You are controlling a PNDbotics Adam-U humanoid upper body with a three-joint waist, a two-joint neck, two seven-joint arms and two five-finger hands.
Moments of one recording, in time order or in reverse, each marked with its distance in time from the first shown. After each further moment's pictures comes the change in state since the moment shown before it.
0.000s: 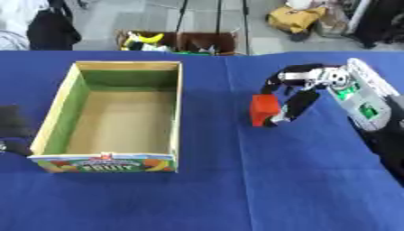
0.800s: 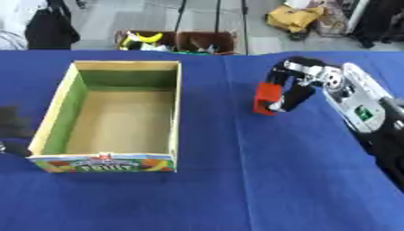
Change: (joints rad) left arm 0.000 0.000 0.000 0.000 0.000 -0.001 -0.007; right arm 0.000 0.012 0.002 0.034 -0.027 0.137 -0.284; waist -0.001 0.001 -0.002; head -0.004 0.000
